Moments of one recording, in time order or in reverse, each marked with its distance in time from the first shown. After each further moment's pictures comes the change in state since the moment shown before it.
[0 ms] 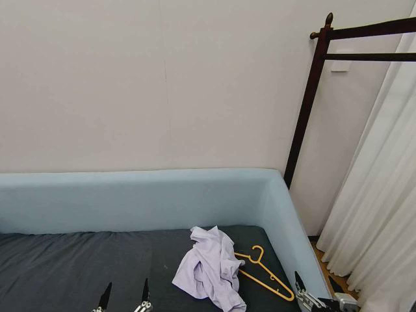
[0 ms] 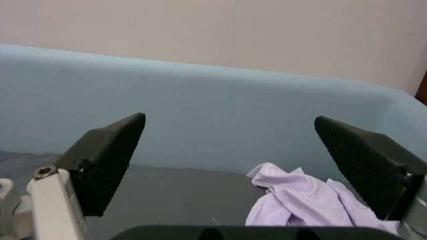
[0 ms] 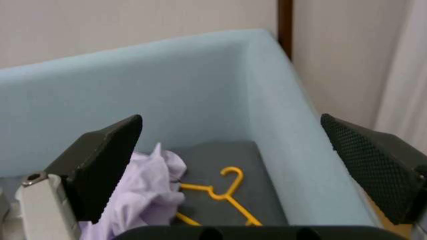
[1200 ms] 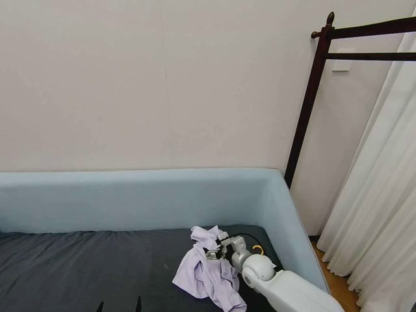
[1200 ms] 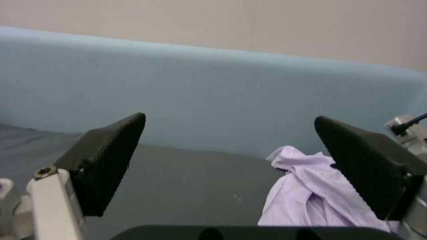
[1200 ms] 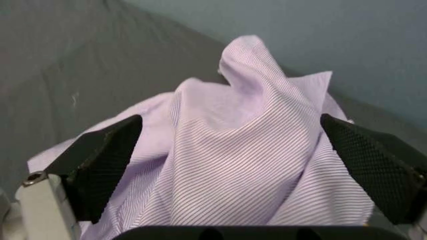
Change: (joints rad) left arm 0.068 -0.064 -0.039 0.028 0.033 -0.046 0.007; right arm 1.212 0.114 -1.077 -1.058 0.131 -0.235 -0.118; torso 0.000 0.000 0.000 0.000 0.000
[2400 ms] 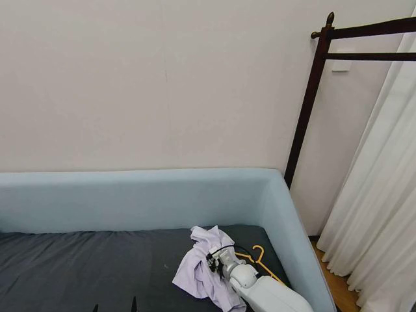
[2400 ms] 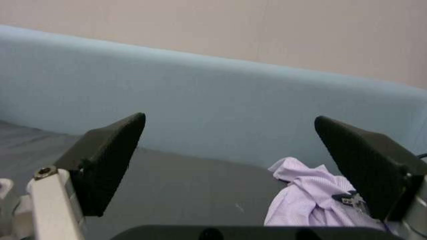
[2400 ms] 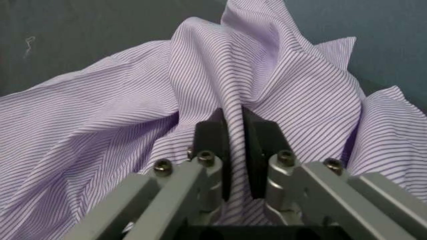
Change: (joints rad) left arm 0.007 0.004 -0.010 0.007 -0.046 -0.054 0.000; right arm 0.006 0.127 -0.022 -0.235 -0.111 0.060 -0.003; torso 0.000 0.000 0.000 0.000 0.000
